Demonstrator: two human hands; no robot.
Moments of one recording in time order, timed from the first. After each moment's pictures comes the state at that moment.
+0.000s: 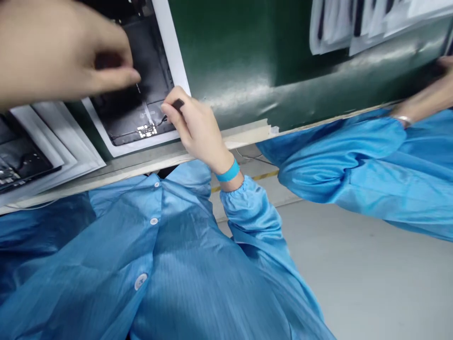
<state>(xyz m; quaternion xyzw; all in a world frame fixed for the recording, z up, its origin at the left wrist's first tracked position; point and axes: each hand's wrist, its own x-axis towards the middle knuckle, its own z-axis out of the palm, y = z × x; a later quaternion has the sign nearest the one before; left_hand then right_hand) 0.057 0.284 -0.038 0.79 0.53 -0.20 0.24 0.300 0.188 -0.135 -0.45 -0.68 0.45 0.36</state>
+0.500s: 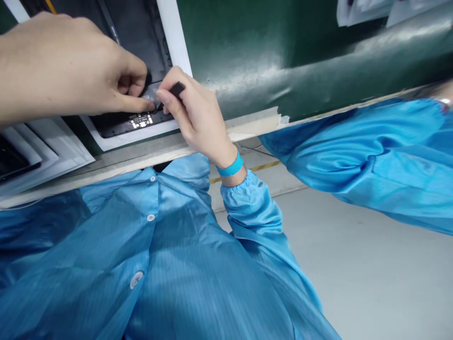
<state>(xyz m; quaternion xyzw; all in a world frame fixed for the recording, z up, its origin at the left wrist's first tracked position) 0.093 0.257 -0.045 0.79 0.52 -0.24 0.22 0.300 0.187 -0.132 -0.46 -0.66 0.50 0.33</state>
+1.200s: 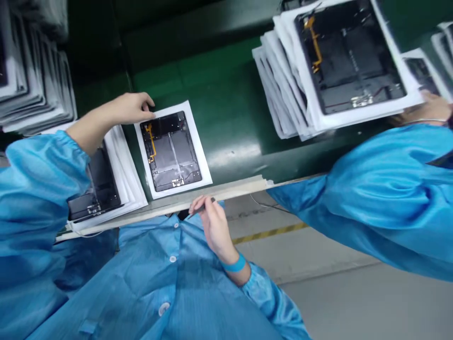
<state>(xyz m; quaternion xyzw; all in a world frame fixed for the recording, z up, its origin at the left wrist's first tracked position) -0.013 0.389 -0.026 0.74 0.64 -0.12 0.18 0.264 0.084 -0.087 -0.41 -0.19 0.73 0.52</state>
